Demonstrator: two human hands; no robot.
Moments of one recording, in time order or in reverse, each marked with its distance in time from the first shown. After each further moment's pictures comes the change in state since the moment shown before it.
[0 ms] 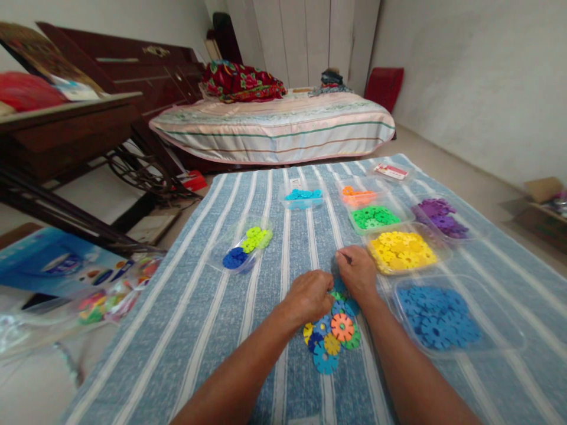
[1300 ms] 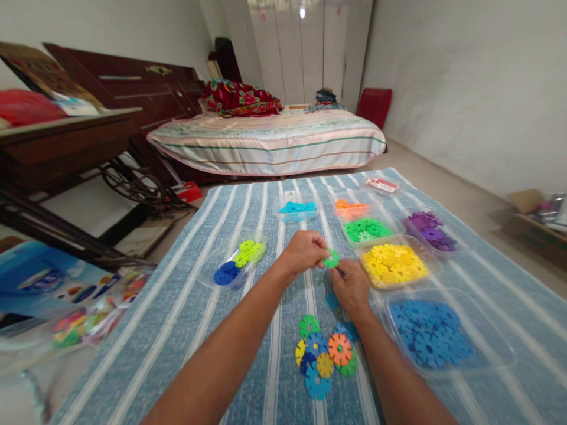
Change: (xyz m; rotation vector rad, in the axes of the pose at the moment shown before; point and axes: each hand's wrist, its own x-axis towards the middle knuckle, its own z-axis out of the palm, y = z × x) left_hand 0.055 0.005 -0.067 -0.860 0.195 -0.092; right_hand 0.000 -0.003 0.003 0.041 0.025 0.021
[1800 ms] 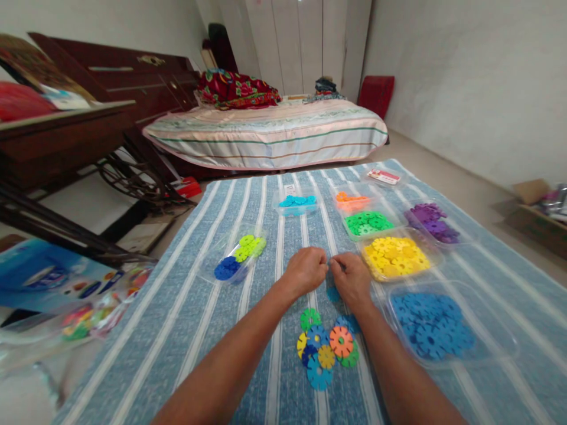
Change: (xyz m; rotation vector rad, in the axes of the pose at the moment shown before) left_hand -0.013 -0.030 0.015 0.849 -0.006 0.162; right_hand 0.000 0.001 -0.001 0.005 -0.020 0.029
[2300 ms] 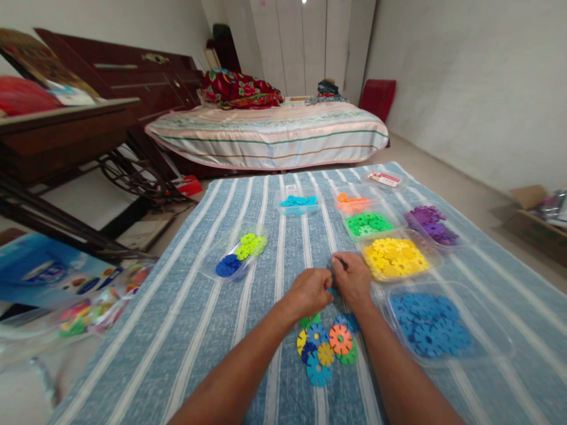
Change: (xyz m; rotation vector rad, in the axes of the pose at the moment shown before) left_hand -0.027 -0.003 0.026 -0.221 -0.134 0.023; right_hand 0.000 0.000 0.000 0.099 0.046 0.008
